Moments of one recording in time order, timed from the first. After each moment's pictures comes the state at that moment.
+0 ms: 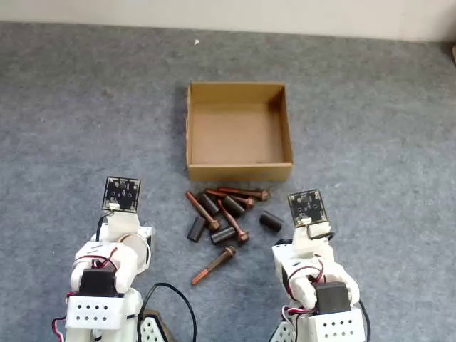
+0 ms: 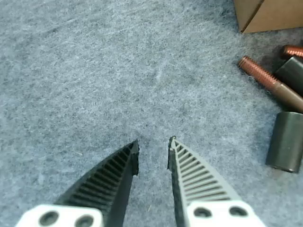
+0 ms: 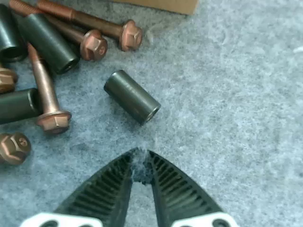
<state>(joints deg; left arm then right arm) -5.1 -93.2 96.0 60.4 1.0 -12.6 -103.5 95.9 69.7 8.0</state>
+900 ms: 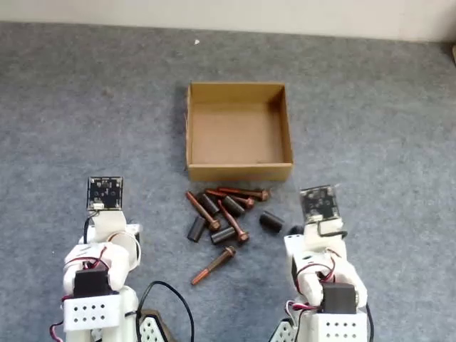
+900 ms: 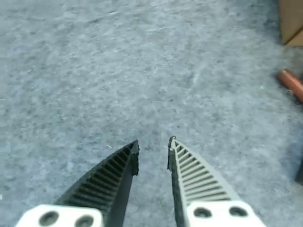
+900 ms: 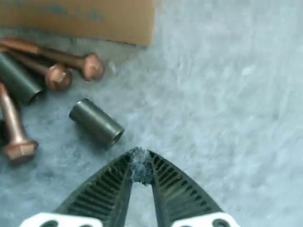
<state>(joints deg) -13.1 -93.2 94.5 60.4 0.0 -4.9 -103.5 93.0 64.5 17.8</state>
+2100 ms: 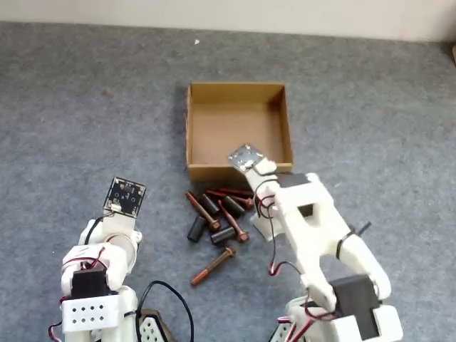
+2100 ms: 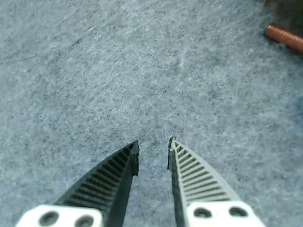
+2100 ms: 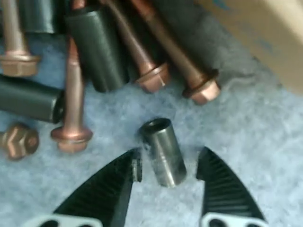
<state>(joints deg) -13.6 -93.2 93.1 63.5 -18.2 -20.4 -9.4 46.9 53.8 30.3</state>
